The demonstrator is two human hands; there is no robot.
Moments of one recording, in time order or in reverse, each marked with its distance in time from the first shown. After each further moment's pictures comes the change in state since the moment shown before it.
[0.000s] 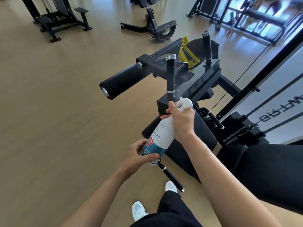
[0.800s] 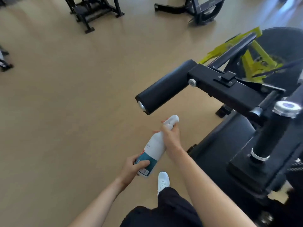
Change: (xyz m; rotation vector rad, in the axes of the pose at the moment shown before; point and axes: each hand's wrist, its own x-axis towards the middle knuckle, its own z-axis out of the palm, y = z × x) left_hand 0.137 -0.011 -0.228 0.058 0.179 -0.337; right_hand 0.150 0.100 0.260 0.005 -0.235 0.336
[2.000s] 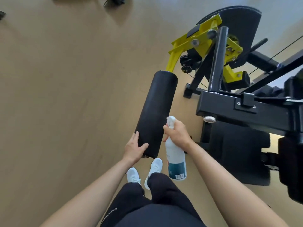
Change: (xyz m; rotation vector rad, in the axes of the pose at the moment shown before) left_hand 0.382 0.147 -0.126 0.813 -0.323 0.041; right_hand 0.222 -0.096 0.079 -0.528 0.338 0.052
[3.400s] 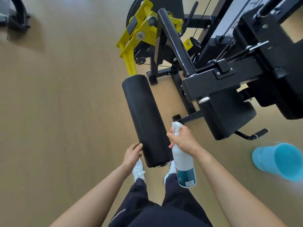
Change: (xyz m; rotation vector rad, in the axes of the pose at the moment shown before) left_hand 0.096 0.003 -0.089 -0.071 -0.435 -0.096; right_hand -0.025 -0.035 0.053 0.177 0.355 0.352
